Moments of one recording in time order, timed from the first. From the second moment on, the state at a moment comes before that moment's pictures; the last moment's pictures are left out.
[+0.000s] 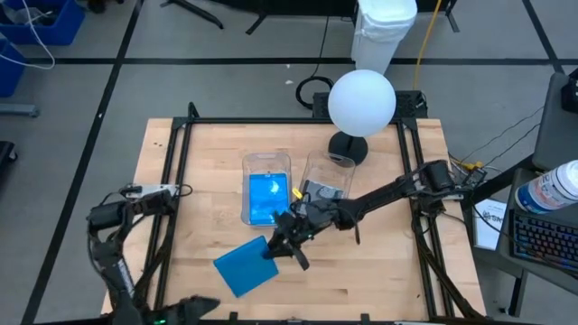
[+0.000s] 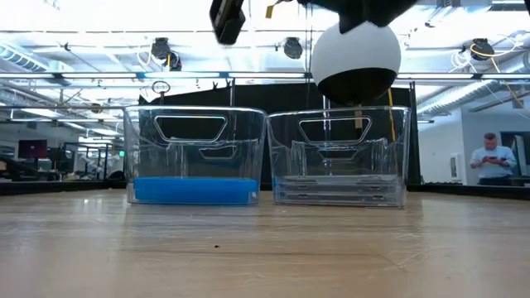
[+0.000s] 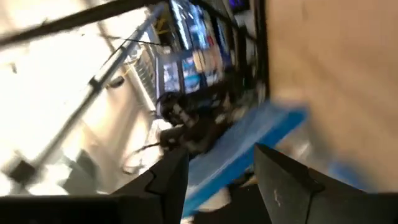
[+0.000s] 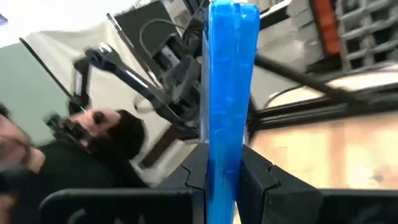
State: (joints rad) left arm -1.30 1.96 1.37 -0.80 -1.57 0.38; right arm 0.24 1.93 1.19 0.75 -0.32 0.51
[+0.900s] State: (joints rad) left arm -1.24 1.96 1.37 -0.99 -1.20 -0.54; right arm -0.12 1.63 1.19 0.08 -0.11 0.39
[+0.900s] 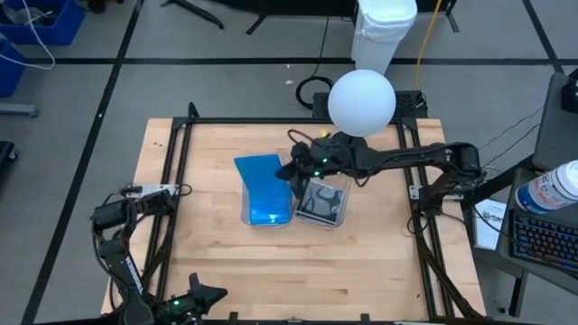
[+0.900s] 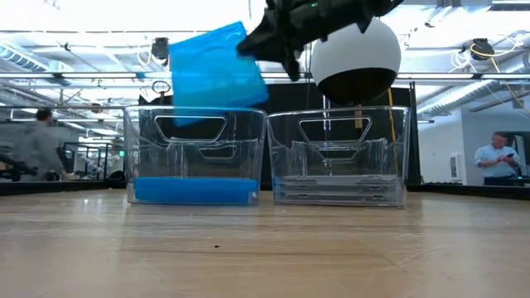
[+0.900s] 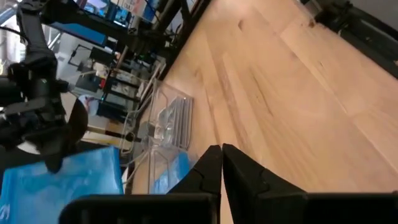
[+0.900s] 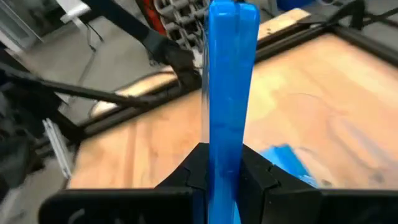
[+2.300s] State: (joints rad) left arm -1.29 1.96 1.37 -0.99 -1.12 -0.58; right arm -0.12 1.83 1.19 0.07 -0.19 0.88
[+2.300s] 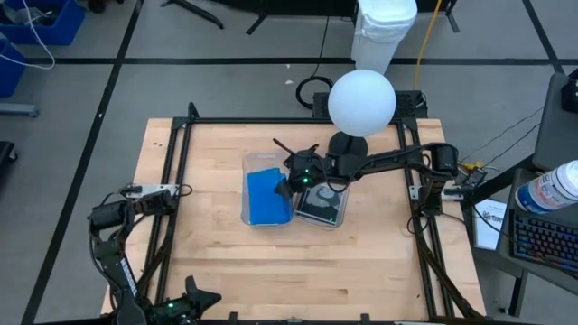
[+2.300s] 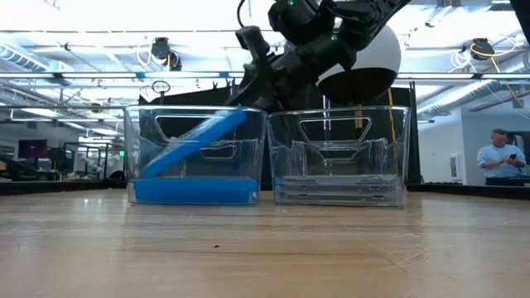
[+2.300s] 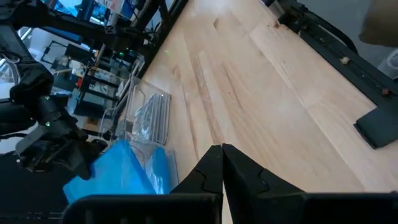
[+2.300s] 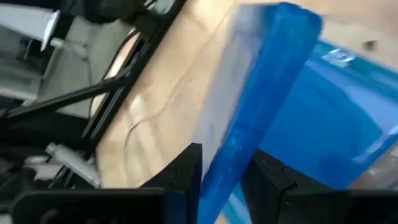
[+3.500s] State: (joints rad) left arm -1.14 1.96 1.37 -0.97 -0.94 -0.49; right arm -0.10 1.80 1.19 -0.05 -0.21 0.58
